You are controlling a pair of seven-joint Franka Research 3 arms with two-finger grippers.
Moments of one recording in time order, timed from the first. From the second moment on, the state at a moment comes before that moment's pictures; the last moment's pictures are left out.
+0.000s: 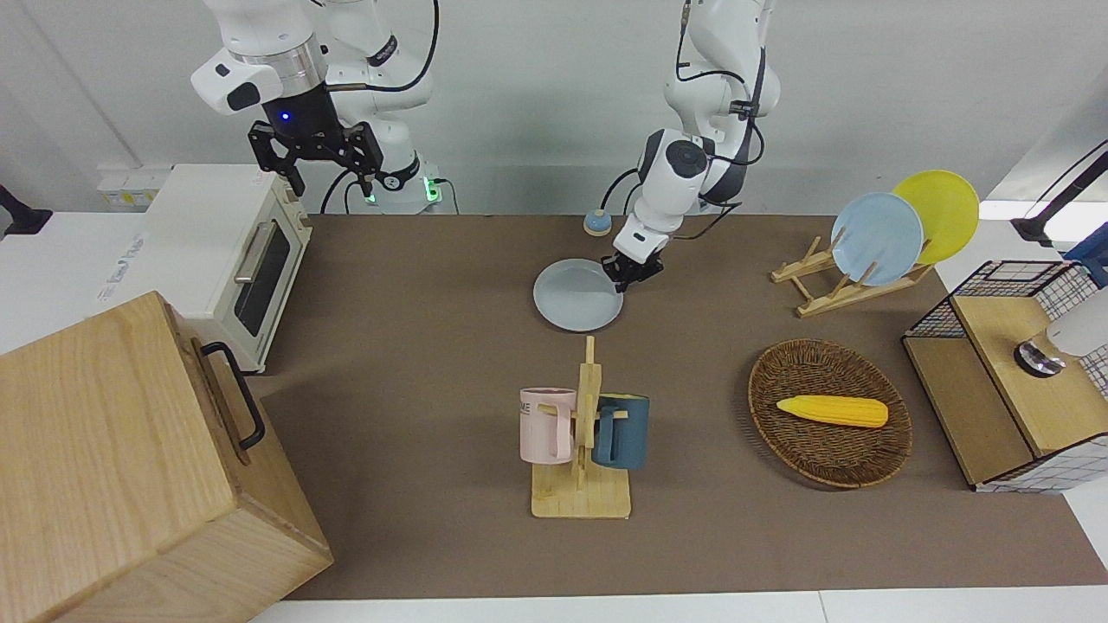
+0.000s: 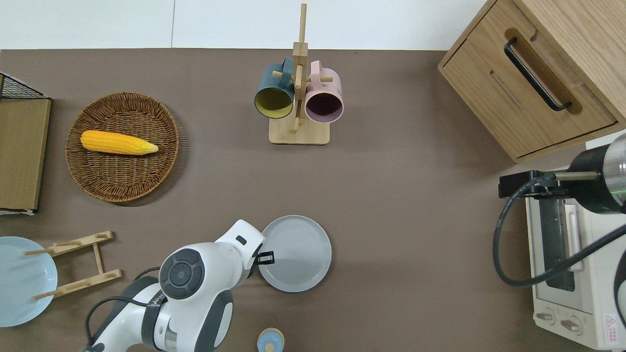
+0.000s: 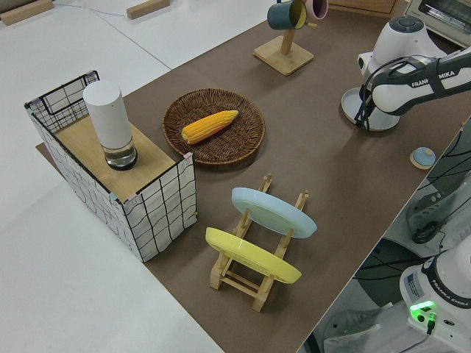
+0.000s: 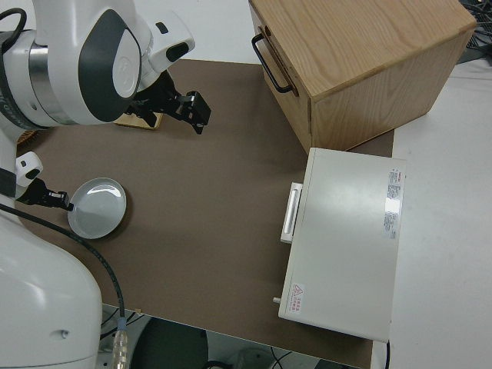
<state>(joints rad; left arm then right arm) -0.23 -0.04 -0.31 -2.50 -0.32 2.51 -0.39 0.17 -0.06 -0.05 -1.54 0.01 1.49 0.18</state>
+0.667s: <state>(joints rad) -0.53 0.11 -0.21 -2.33 -0.33 2.58 -0.63 0.17 -0.06 -0.05 -1.54 0.01 1.49 0.18</state>
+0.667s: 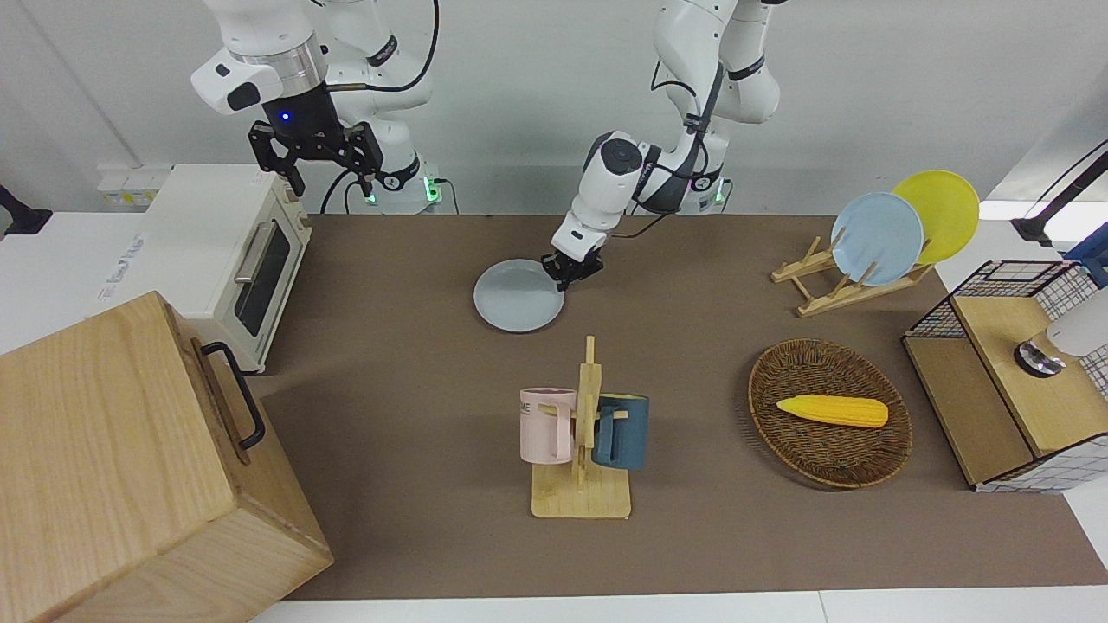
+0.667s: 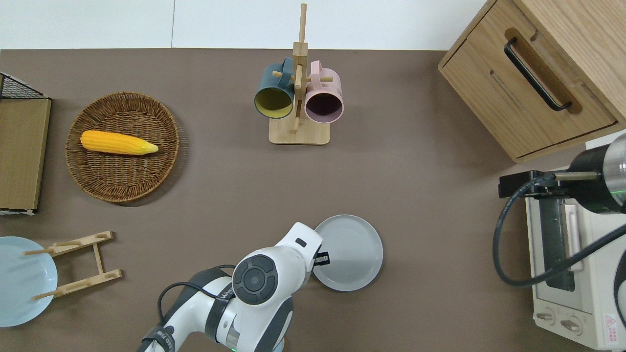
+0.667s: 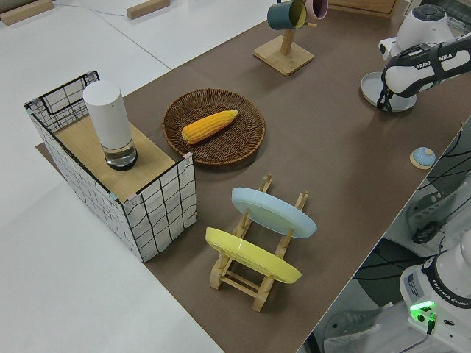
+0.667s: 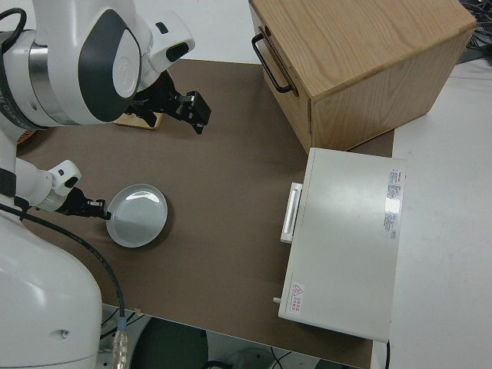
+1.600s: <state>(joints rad) -0.69 0.19 -0.12 -2.23 -0.38 2.59 -0.64 0.17 -0.06 -0.05 -1.54 0.01 1.49 0.18</state>
